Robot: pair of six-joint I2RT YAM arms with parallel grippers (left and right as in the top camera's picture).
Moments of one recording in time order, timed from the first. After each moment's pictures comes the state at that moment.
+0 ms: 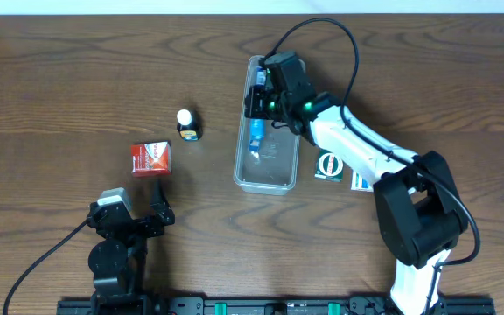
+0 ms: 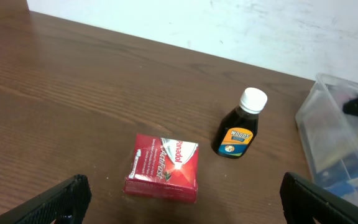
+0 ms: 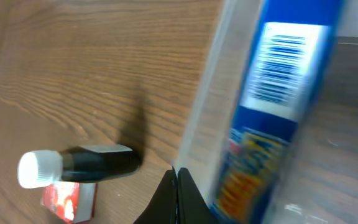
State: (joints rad) left arm 0.07 0.01 0.10 -0.33 -0.01 -0.22; right arm 0.53 2.01 1.45 -0.25 -0.25 0.62
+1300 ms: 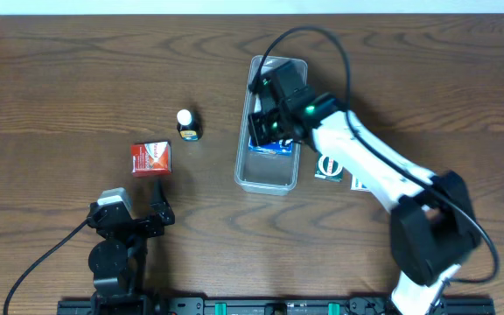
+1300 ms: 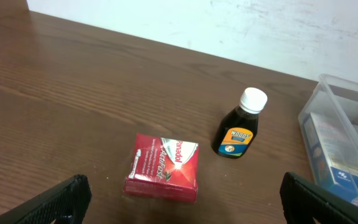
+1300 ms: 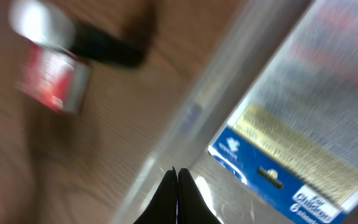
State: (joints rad) left arm 0.07 0.01 0.10 -0.33 -0.01 -0.22; right arm 0.58 1.91 1.45 -0.59 -0.29 0.32
